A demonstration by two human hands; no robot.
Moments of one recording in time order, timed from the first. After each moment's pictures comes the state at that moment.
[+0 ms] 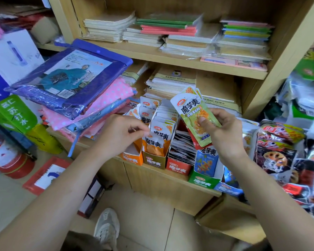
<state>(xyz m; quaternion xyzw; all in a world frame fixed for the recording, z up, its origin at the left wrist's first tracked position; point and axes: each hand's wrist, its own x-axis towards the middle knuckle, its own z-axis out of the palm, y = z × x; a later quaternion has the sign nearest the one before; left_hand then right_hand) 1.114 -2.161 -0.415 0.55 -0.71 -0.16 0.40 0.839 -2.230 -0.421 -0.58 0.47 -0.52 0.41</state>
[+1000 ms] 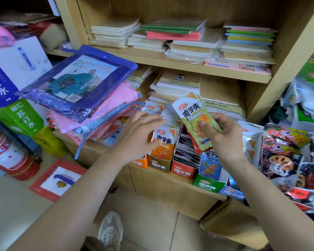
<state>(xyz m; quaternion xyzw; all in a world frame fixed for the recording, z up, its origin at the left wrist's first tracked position) 1.098 -2.175 -0.424 0.58 -0.77 0.01 0.25 0.850 -2.224 -0.421 -0.57 0.48 -0.52 0.41</state>
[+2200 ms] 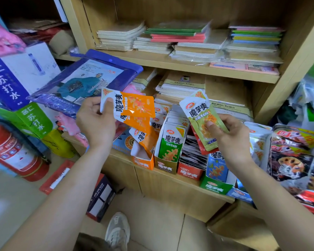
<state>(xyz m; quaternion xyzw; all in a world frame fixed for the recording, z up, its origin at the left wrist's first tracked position) 1.157 -2.172 -0.401 0.63 -0.32 -0.03 0.70 0.853 -2.221 -0.419 -0.56 0.48 -0.53 0.41</state>
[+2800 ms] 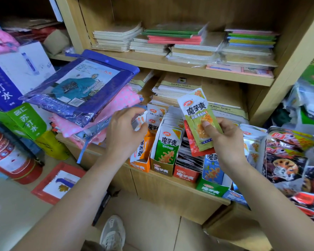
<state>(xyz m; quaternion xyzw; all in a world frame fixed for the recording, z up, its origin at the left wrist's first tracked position) 1.107 -2.171 -0.410 0.67 -0.60 0.05 0.44 0.858 -2.223 -0.419 -0.51 0.48 -0.54 0.46</state>
